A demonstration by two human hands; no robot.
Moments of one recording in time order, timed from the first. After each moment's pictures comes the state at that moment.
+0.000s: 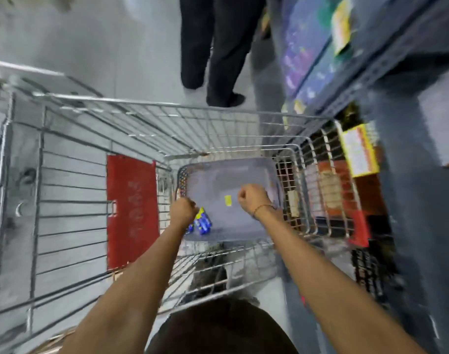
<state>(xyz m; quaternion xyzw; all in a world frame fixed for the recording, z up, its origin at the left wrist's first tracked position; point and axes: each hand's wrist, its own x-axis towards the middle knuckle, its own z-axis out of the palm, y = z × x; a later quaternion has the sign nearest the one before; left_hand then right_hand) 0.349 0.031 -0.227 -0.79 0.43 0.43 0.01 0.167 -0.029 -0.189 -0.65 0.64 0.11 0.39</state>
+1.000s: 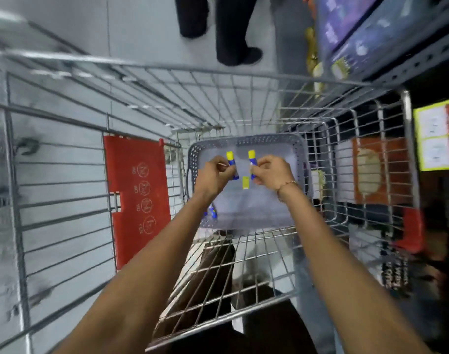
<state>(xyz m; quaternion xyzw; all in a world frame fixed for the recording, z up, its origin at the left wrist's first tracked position) 0.334 -0.020 -0.254 -0.74 0.34 0.54 -0.21 0.180 -0.058 -0.246 -0.44 0.72 -0.06 0.54</state>
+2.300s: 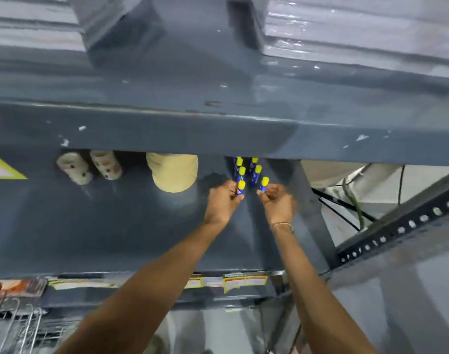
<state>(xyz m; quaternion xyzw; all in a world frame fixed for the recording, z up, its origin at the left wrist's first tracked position) -0.266 0.471 -0.035 -0.06 0.88 0.47 -0.09 -0.294 0.612 -0.038 0.10 0.82 -0.56 -0.08</state>
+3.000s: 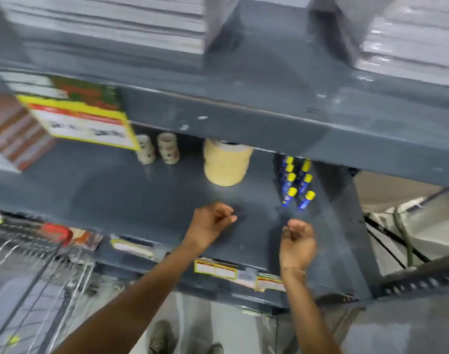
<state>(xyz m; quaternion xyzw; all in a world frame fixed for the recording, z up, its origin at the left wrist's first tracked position) -0.149 0.368 -0.030 -0.17 0.85 0.50 -0.07 -0.198 0.555 -0.046 0.13 0.79 -0.59 -0.12</state>
